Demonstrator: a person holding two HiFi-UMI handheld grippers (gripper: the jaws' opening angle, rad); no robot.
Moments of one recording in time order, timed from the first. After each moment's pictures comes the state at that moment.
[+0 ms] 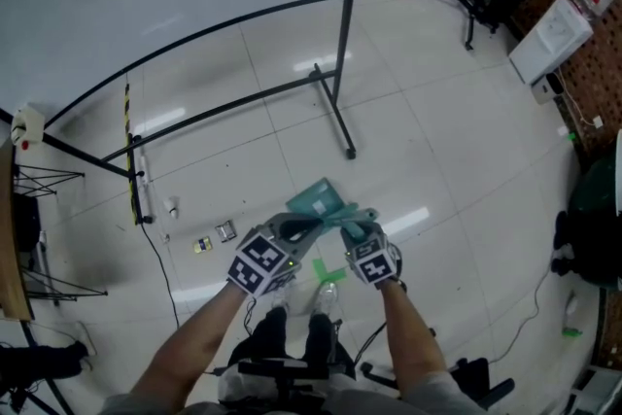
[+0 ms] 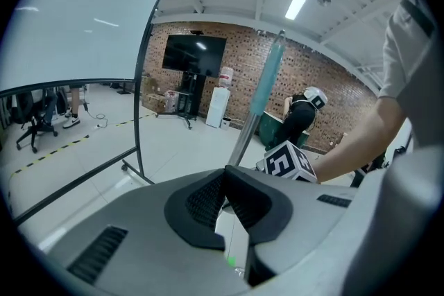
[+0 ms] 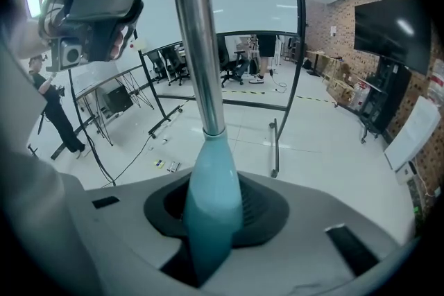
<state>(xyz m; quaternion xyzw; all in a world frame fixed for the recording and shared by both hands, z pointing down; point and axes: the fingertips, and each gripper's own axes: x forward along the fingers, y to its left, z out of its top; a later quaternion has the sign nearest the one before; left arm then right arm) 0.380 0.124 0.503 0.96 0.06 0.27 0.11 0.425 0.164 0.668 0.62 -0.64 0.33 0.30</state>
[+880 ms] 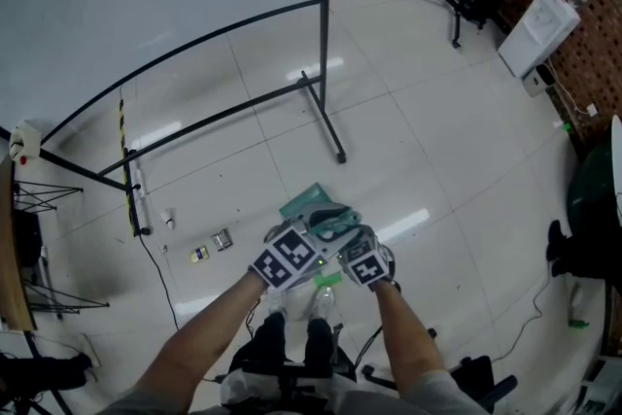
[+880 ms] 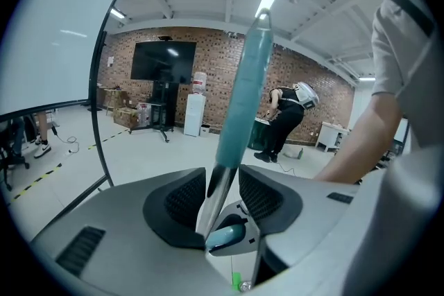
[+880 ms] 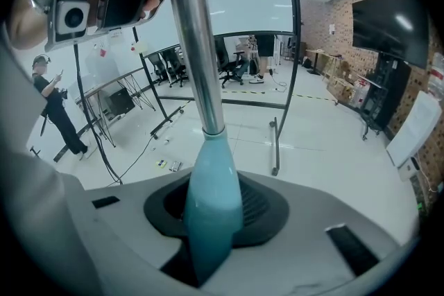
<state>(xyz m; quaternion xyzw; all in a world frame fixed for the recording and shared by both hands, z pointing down) 0.458 0.190 0.476 0.96 0.15 0.24 0.05 0.430 0.180 0.667 0.62 -0.66 0.33 0.29</state>
